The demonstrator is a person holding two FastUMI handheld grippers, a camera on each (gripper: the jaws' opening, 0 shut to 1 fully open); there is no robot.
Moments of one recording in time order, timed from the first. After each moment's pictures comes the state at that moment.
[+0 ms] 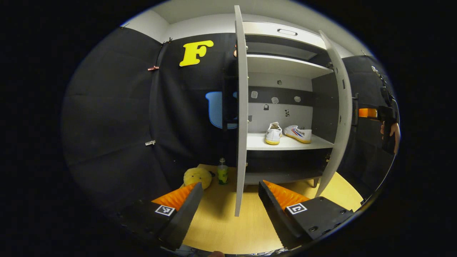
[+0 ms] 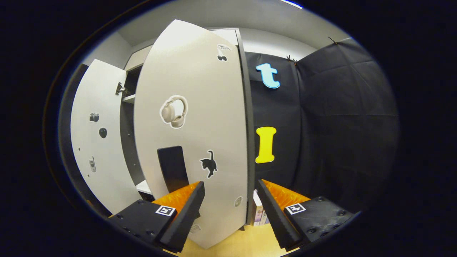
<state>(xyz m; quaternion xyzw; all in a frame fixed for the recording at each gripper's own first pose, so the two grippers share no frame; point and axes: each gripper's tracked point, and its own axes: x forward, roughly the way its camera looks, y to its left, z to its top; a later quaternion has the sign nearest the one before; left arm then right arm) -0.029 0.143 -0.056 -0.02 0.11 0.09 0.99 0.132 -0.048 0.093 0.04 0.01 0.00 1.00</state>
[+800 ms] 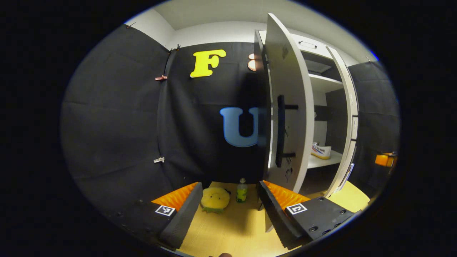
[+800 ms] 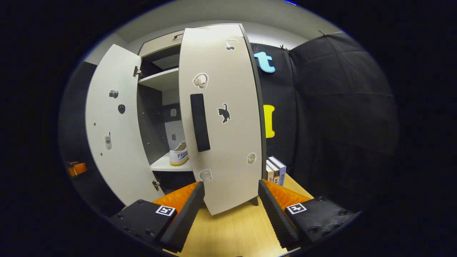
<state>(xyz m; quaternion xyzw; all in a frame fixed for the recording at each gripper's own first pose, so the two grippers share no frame) 0.023 0.250 0.010 -0.01 0.05 0.08 1.00 0.021 0.001 -0.005 0.06 0.07 -0.03 0.99</state>
